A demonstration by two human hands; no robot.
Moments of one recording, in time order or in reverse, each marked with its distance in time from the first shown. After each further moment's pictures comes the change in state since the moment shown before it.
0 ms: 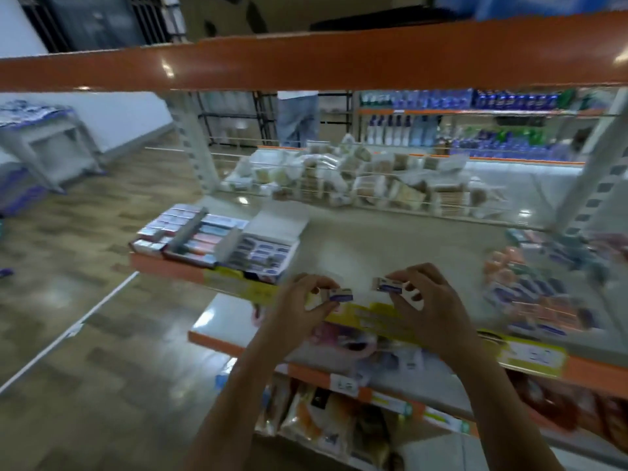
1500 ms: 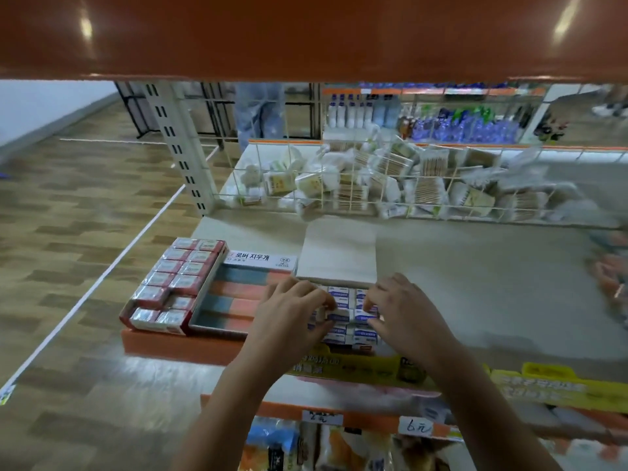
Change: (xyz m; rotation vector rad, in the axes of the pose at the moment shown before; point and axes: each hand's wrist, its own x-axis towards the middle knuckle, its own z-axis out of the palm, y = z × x) left_hand 0.109 -0.170 -0.112 0.388 -0.350 0.249; right_hand 0.141 -0.089 0.177 -0.509 -0.310 0.042
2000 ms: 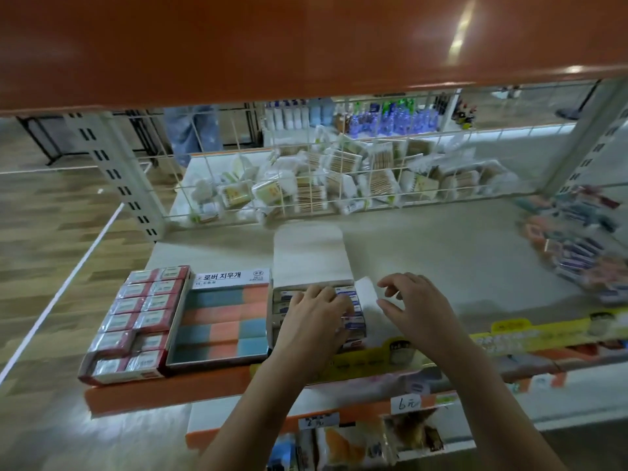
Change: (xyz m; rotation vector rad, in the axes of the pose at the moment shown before) left_hand 0.028 0.021 0.023 0.038 -0.202 0.194; right_hand -0.032 0.007 -0.002 0.231 0.194 0.446
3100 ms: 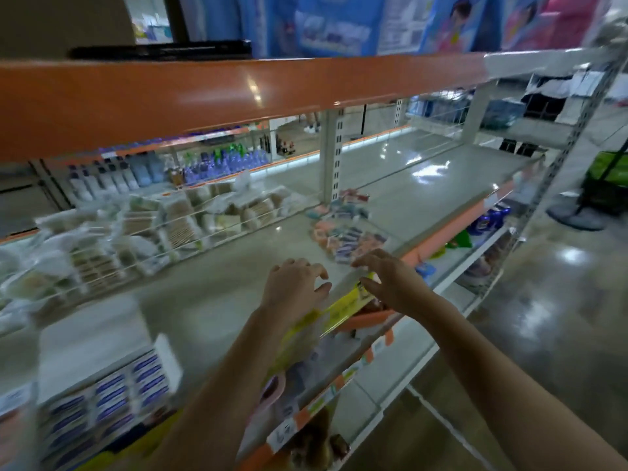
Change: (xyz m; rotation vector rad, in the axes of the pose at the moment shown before) left_hand 0.141 0.213 0.032 -0.021 0.032 0.404; right_hand -0.094 0.189 -0.147 -0.134 0.180 0.276
